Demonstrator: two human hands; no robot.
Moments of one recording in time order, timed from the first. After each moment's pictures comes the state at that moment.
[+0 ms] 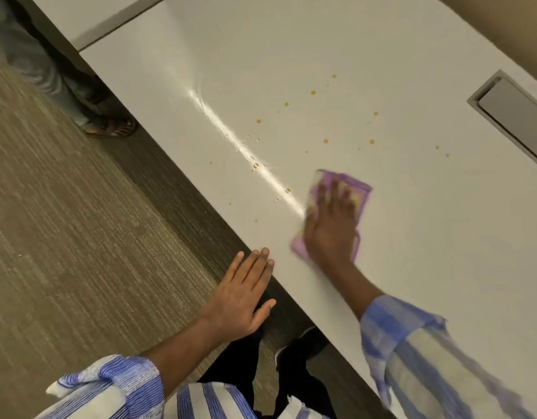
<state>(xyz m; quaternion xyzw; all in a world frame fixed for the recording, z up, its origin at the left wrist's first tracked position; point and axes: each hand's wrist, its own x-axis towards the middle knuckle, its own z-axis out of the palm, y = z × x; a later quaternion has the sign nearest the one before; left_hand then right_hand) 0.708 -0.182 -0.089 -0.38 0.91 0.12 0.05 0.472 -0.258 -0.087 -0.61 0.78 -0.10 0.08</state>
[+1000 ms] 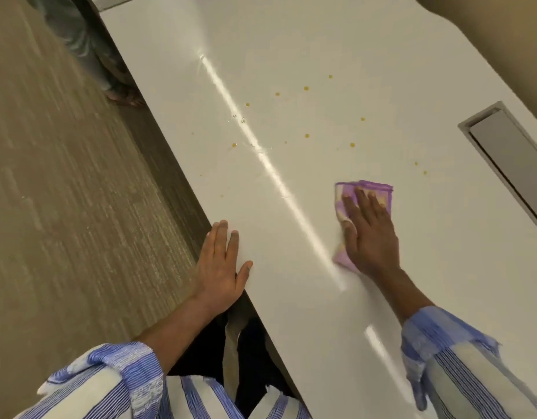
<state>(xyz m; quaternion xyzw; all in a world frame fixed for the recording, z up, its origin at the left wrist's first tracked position) 0.612 -0.148 -0.096 -0.63 0.76 0.14 -0.06 0.276 -0.227 -0.087 -0.74 0.66 -0.07 0.11</state>
